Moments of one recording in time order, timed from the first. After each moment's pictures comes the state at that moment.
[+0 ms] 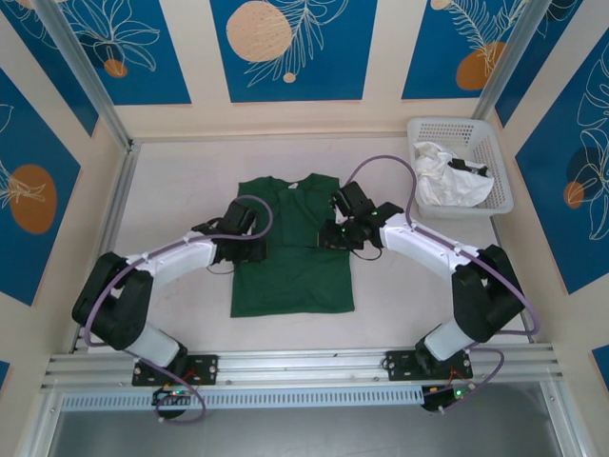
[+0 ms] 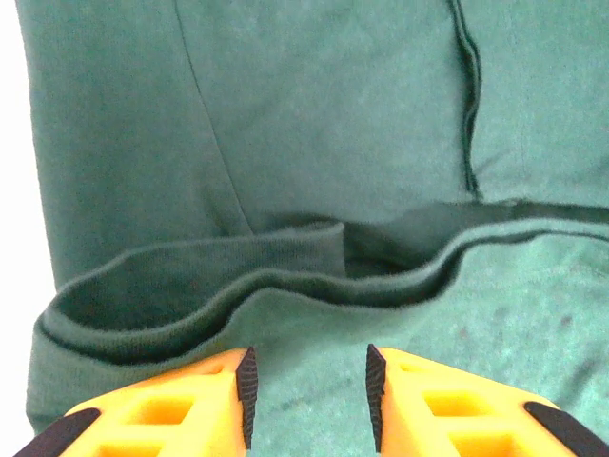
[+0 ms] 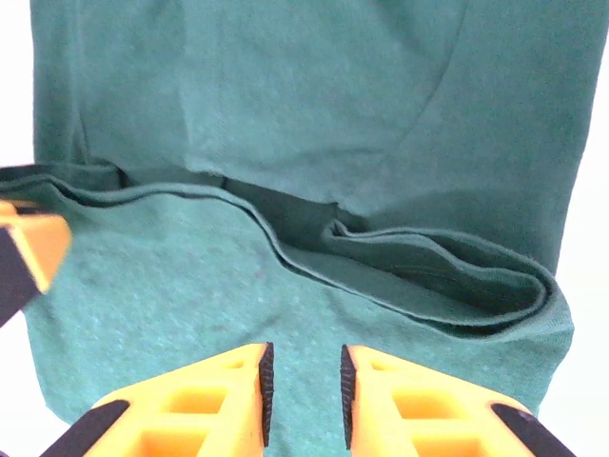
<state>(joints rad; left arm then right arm) -0.53 1.53 0.87 -0.43 0.03 -0.55 0.58 1.54 1.06 -0.60 -0.19 0.59</state>
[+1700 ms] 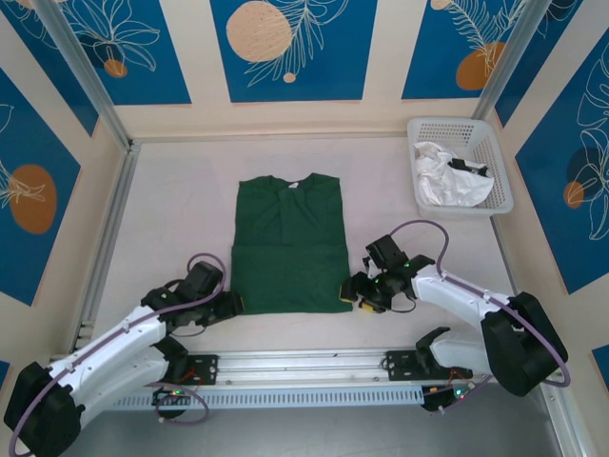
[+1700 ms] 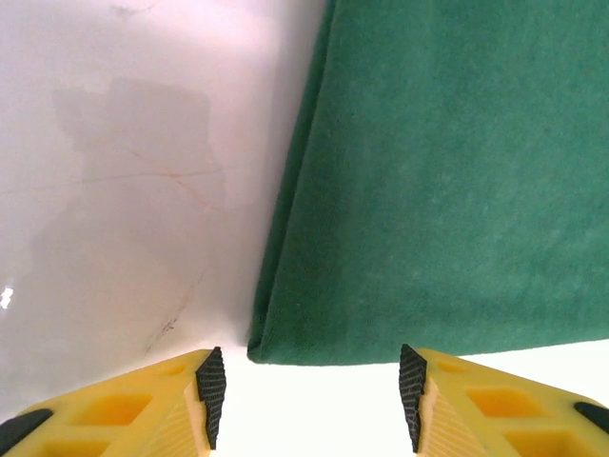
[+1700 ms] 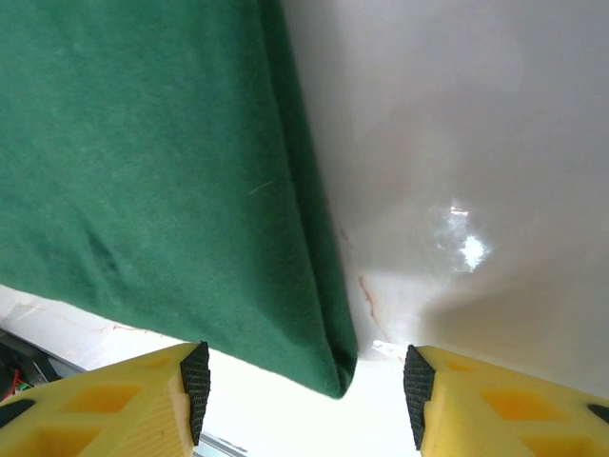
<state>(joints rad) -0.62 0.79 0.37 -0.69 0.11 -0.91 0.53 1.21 0.51 -0.56 -0.43 0.82</state>
